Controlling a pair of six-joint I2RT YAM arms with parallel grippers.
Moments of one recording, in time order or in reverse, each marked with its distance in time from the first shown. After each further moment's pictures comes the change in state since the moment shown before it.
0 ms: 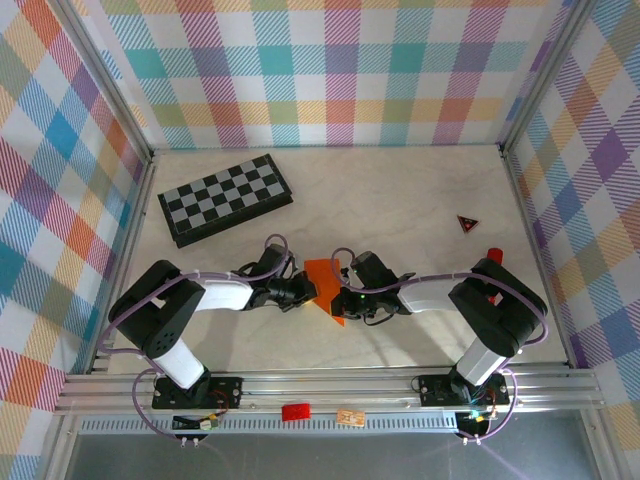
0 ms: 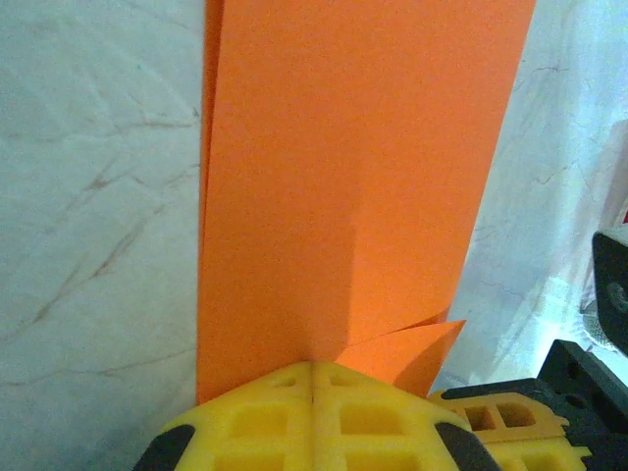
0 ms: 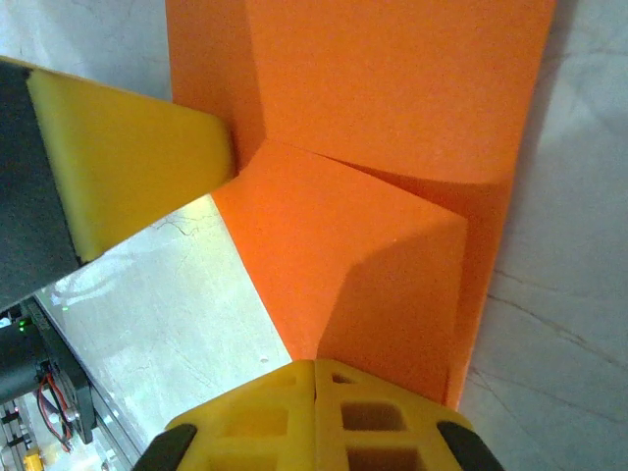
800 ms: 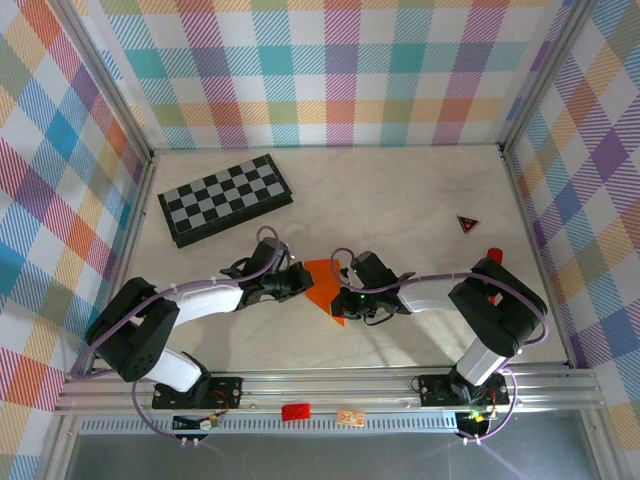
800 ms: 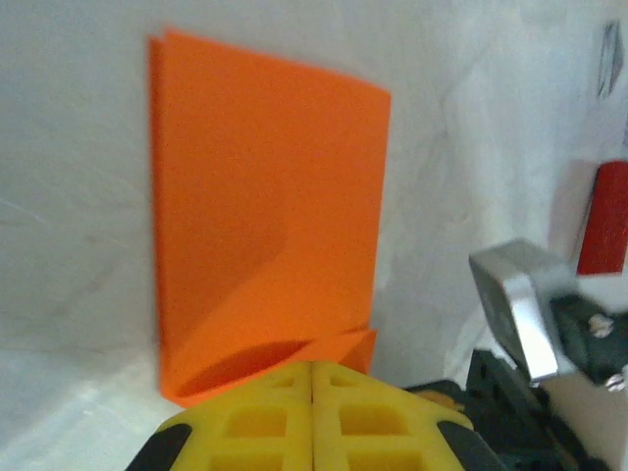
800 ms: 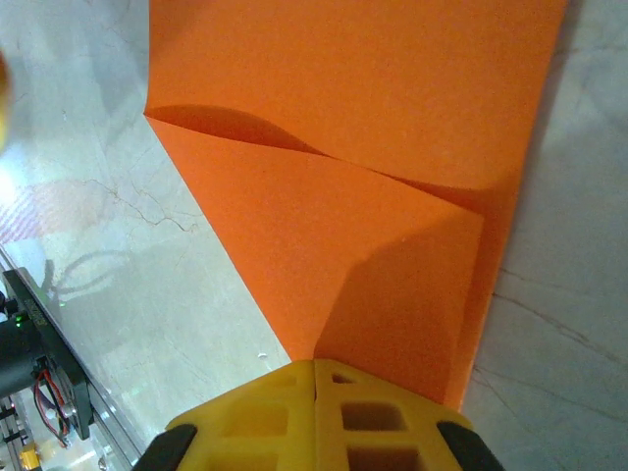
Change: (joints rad) left arm -0.030 -0.142 0.019 -0.071 -0.099 0.026; right arm 0.000 0.000 0.010 -0.015 -0.004 -0.011
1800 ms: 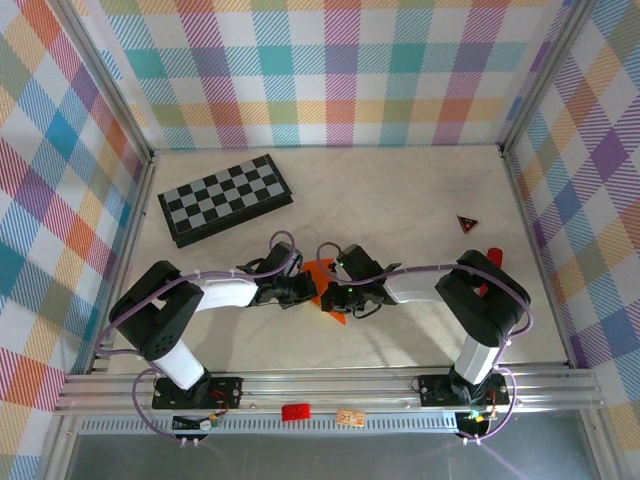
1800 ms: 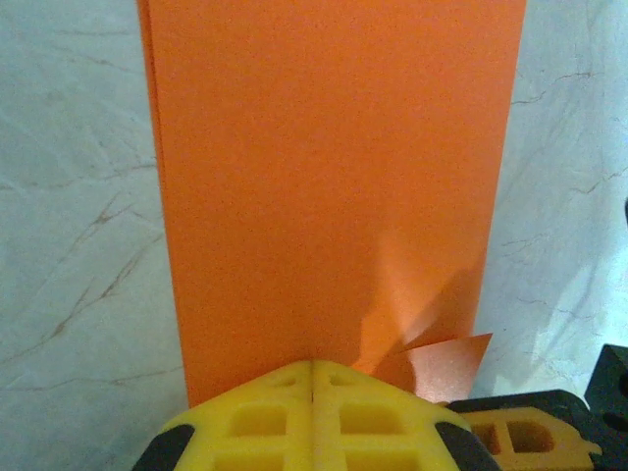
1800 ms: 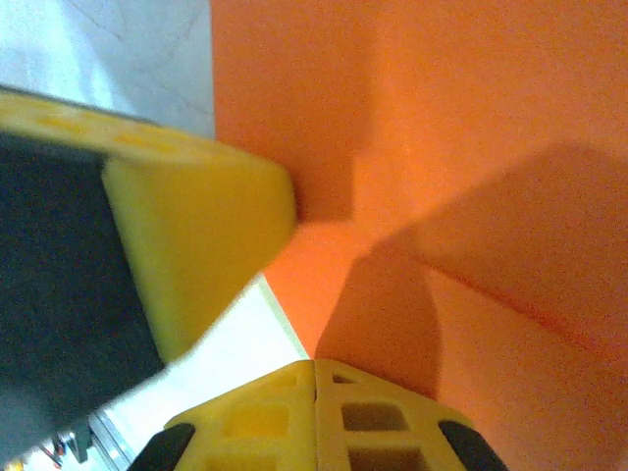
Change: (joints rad) left arm -0.029 0.138 0.052 -0.062 -0.027 0.041; right arm 0.028 0.077 0.126 -0.077 0.017 -0.035
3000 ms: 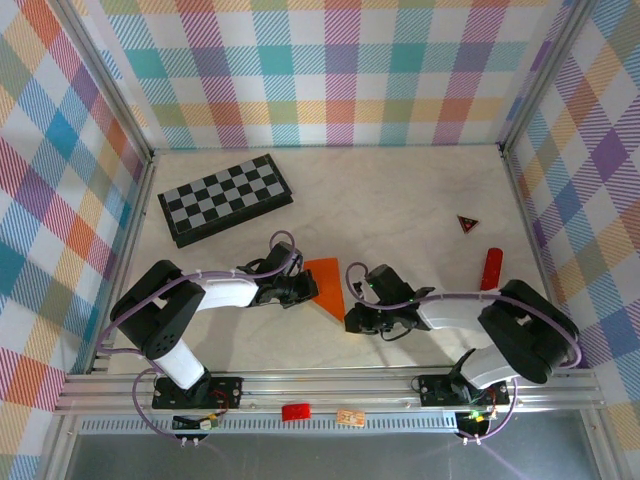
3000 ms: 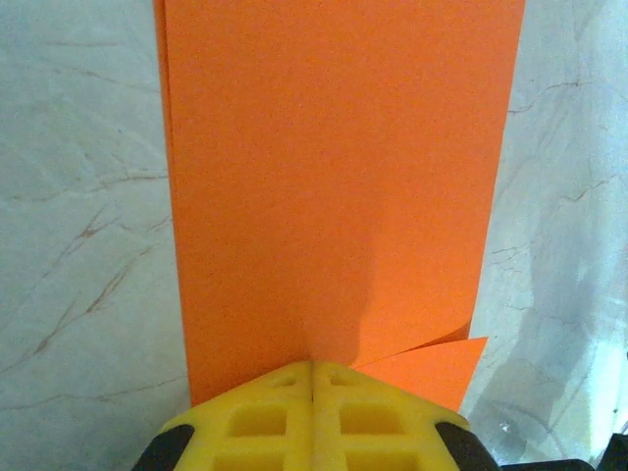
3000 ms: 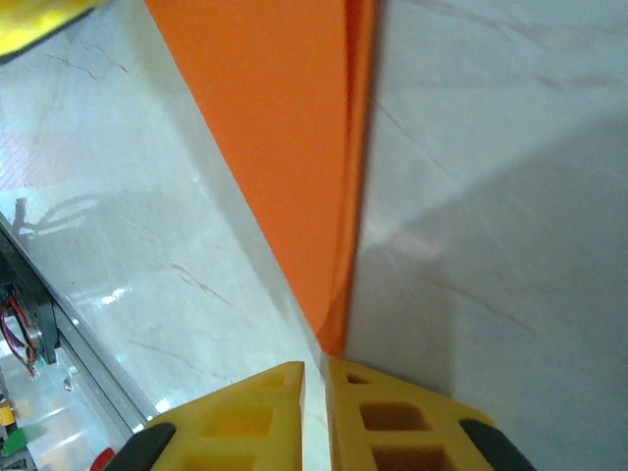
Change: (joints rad) left arm 0.000 0.007 -0.011 0.040 0.005 -0.022; right arm -0.034 -0.295 -0.304 0.015 -0.021 -0.008
